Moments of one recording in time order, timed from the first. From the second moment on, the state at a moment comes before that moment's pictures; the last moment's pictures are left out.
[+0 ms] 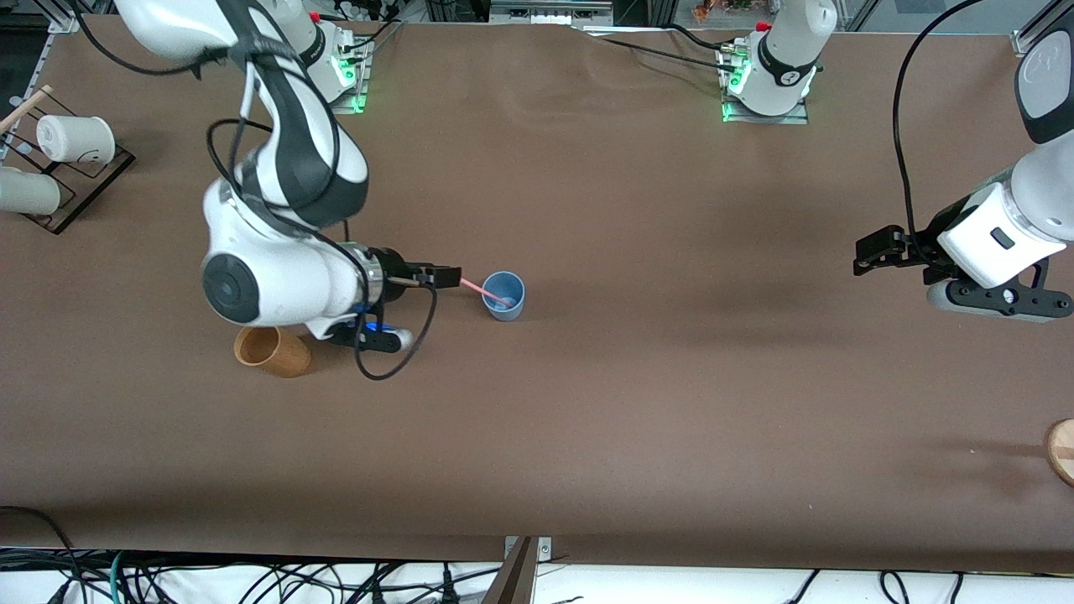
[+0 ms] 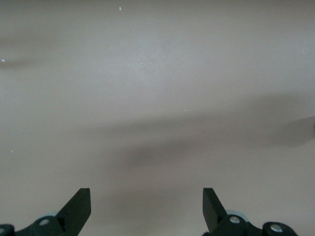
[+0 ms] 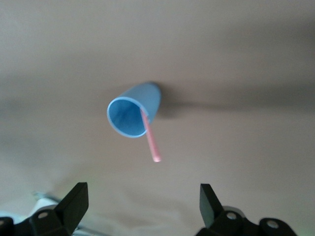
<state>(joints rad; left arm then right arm) -0.04 0.23 -0.04 -1.42 -0.05 1.59 0.02 0.30 0.57 0.11 -1.24 0.34 1.63 0.43</state>
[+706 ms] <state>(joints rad) -0.04 0.23 -0.04 -1.42 -0.05 1.59 0.02 0.29 0.34 -0.05 -1.23 0.07 1.51 0.25</state>
